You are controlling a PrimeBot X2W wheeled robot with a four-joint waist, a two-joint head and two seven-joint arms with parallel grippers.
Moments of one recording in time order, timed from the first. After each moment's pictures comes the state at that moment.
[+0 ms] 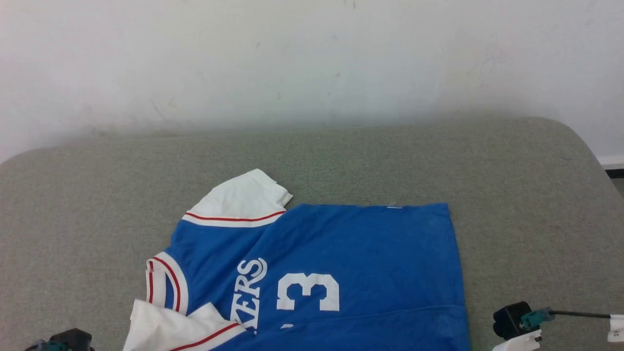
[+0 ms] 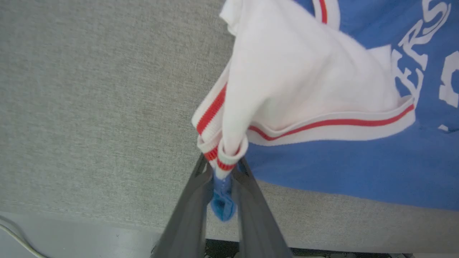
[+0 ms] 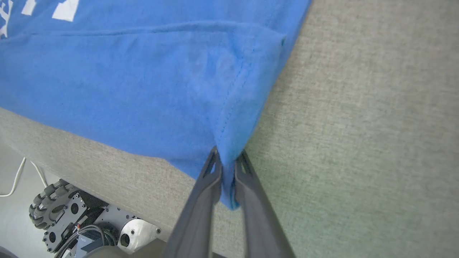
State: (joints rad) left arm 0.24 0.66 -0.29 -0.03 -0.92 0.37 0.45; right arm 0.08 -0.38 0.34 0.20 0.61 0.13 0.49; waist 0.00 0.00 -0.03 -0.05
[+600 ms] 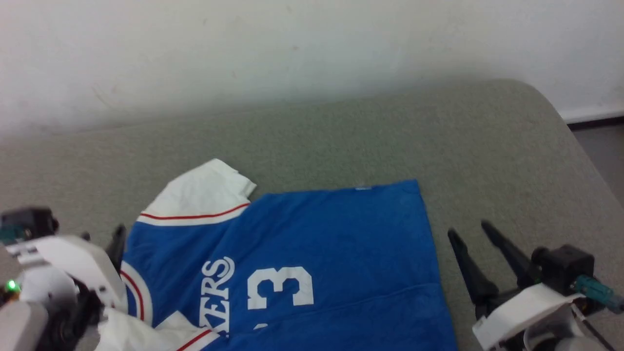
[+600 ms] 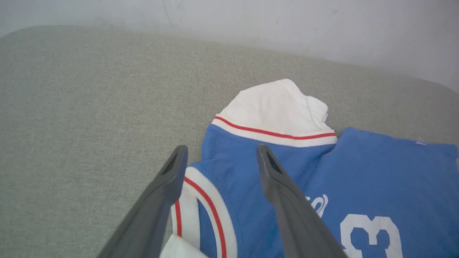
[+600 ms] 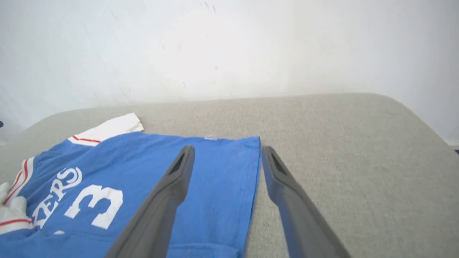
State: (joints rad) left arm -0.08 0.67 -0.23 -0.04 -0.86 0.34 0.36; right arm 0.06 -0.21 0.15 -0.05 0.37 0.13 0.03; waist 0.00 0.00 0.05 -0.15
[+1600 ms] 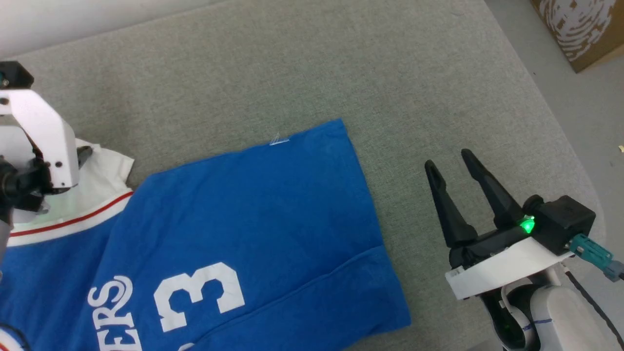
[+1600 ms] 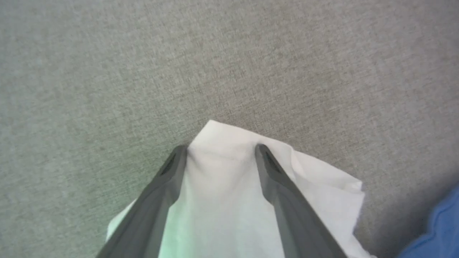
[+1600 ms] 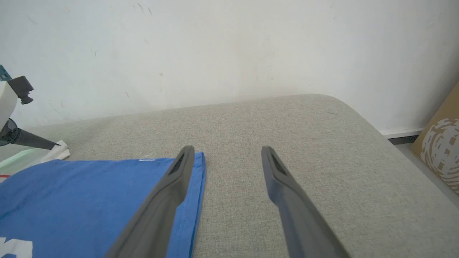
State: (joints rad) left arm -0.76 0.75 -0.46 0.40 -0.80 0.14 0.87; right arm -0.14 -0.13 0.20 -0.08 0.34 0.13 -0.08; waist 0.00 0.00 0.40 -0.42
